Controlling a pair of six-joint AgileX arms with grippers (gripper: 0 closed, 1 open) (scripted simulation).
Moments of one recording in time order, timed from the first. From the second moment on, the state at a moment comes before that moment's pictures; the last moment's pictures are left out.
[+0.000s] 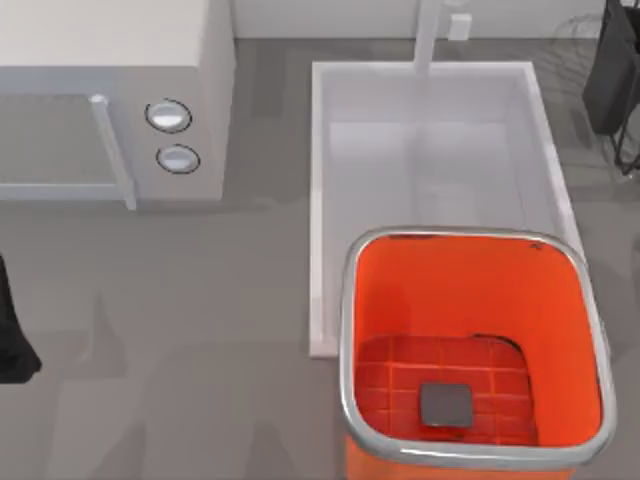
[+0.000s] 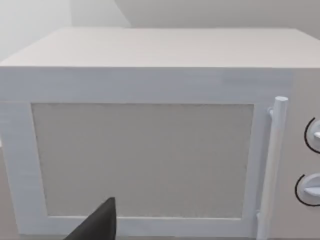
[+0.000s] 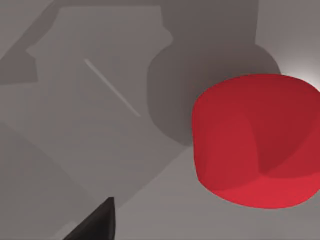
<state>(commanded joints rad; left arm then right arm) 0.00 0.00 0.00 0.00 0.00 0.00 -0.21 1.94 1.45 -1.05 0.01 -0.87</state>
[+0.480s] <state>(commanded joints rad) 0.00 0.00 0.00 0.00 0.00 0.00 -0.21 2.00 1.50 -1.08 0.01 -0.90</state>
